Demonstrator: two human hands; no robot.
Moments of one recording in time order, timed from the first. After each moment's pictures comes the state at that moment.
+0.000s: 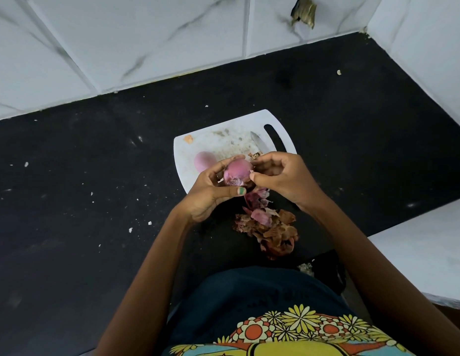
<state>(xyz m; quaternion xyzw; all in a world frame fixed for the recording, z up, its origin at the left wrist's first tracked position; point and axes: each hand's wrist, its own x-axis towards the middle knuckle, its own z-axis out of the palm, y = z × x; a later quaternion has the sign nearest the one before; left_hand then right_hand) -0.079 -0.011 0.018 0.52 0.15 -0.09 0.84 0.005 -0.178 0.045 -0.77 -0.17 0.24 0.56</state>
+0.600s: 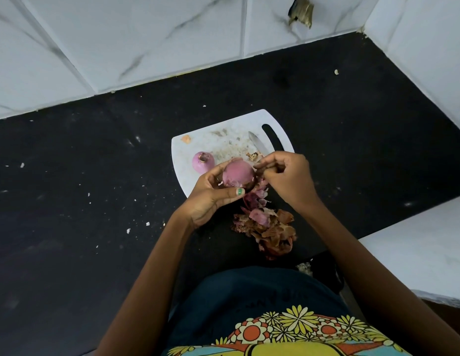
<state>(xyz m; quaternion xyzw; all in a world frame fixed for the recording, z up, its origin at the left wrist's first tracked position) -0.079 -0.015 0.006 0.49 0.19 -0.08 0.85 0.002 -0.176 0.041 -0.83 -0.18 0.11 0.51</state>
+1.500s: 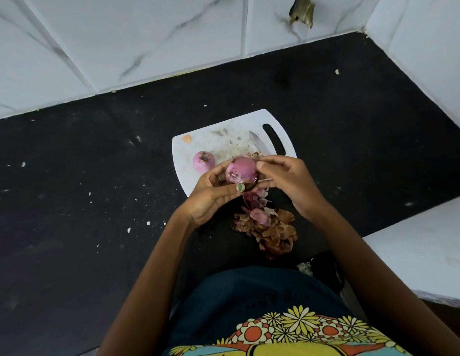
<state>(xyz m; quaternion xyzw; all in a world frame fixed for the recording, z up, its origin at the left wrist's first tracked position) -0.079 -0.014 0.005 0.48 0.17 -0.08 0.86 0.000 -0.181 0.045 -0.73 -0.11 0.27 0.62</state>
